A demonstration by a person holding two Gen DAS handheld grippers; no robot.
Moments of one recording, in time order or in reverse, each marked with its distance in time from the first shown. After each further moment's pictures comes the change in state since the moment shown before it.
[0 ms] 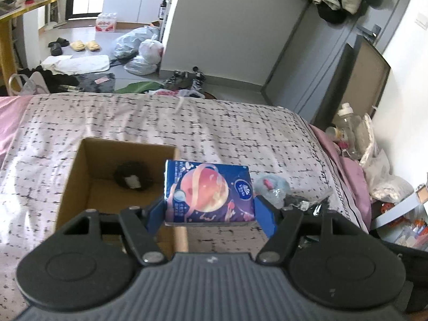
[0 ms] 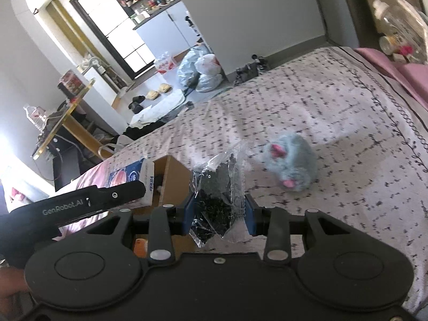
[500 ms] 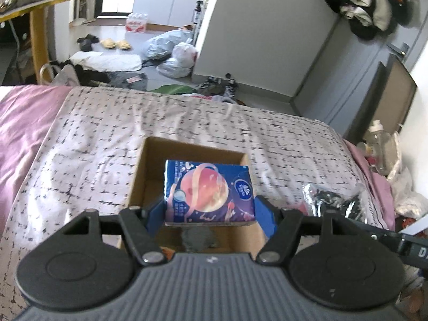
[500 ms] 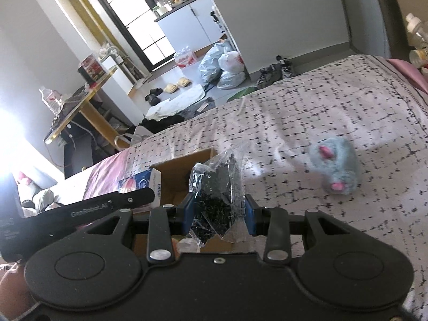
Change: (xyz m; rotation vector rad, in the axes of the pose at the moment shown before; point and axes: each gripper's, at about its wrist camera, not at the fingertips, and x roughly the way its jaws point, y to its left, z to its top) left arm -0.005 0.075 -0.003 -0.074 -0.028 0.095; right arm 0.023 0.060 -0.008 -0.076 0.013 0.045
